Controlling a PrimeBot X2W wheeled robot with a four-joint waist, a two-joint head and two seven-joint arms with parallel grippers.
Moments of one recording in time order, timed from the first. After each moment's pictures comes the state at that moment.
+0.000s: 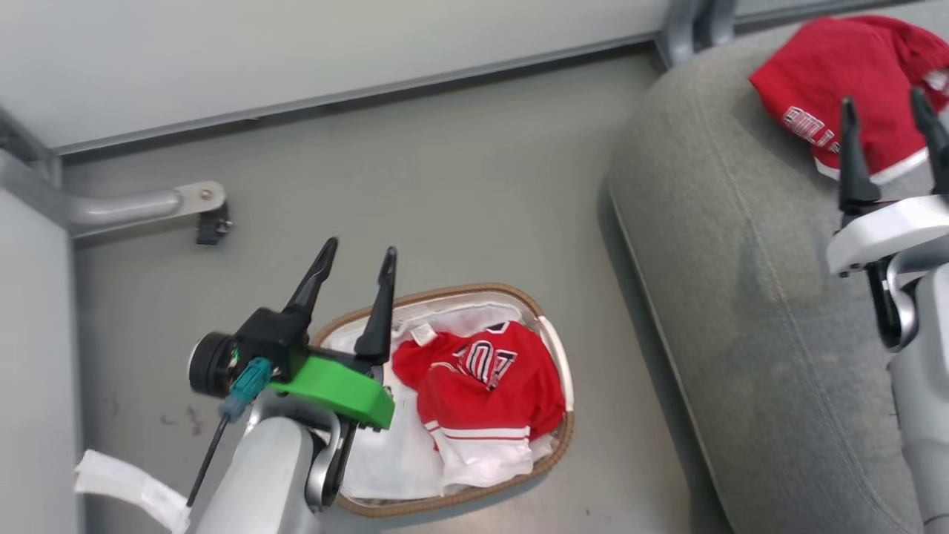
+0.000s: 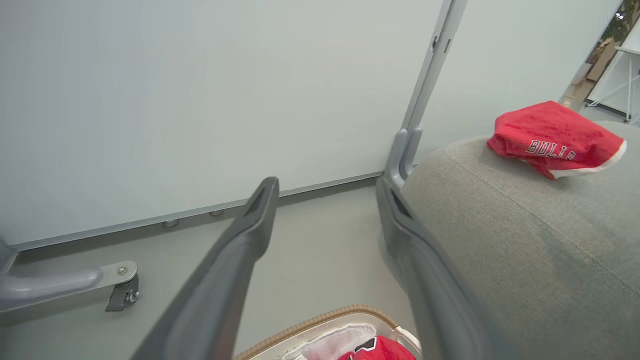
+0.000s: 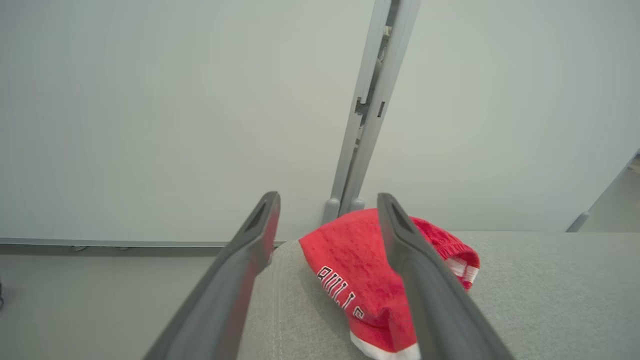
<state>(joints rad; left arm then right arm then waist) -0.33 0.06 -0.32 0.35 -0.27 -0.13 -0.26 -0.61 -0.25 -0.11 0.50 0.08 0.13 -0.26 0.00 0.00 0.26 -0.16</state>
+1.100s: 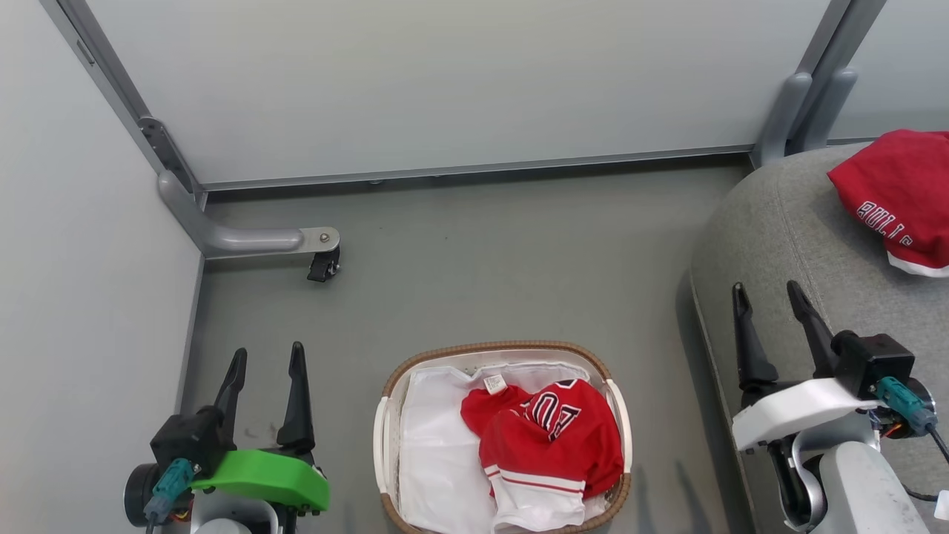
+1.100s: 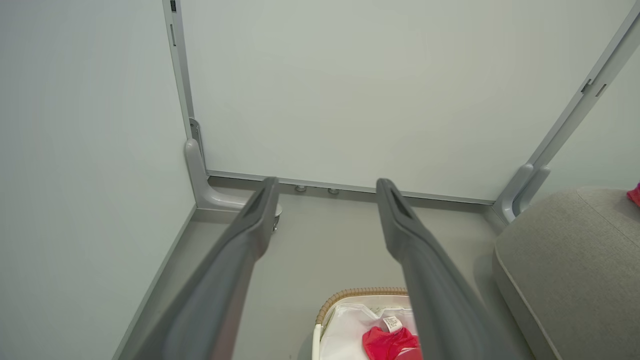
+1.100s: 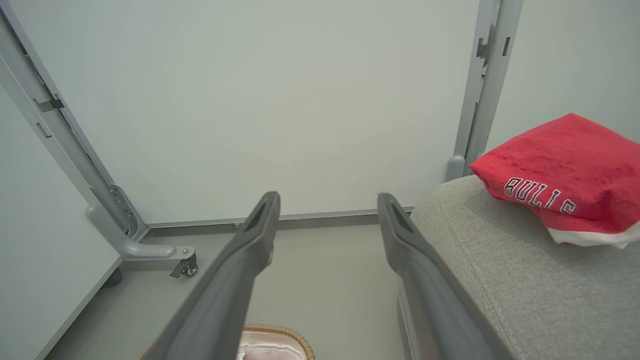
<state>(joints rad) -0.09 0.05 -0.10 0.31 -0.30 -0.11 -0.26 -0.20 -0.05 -0.07 0.30 0.18 0.13 -0.26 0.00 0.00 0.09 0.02</state>
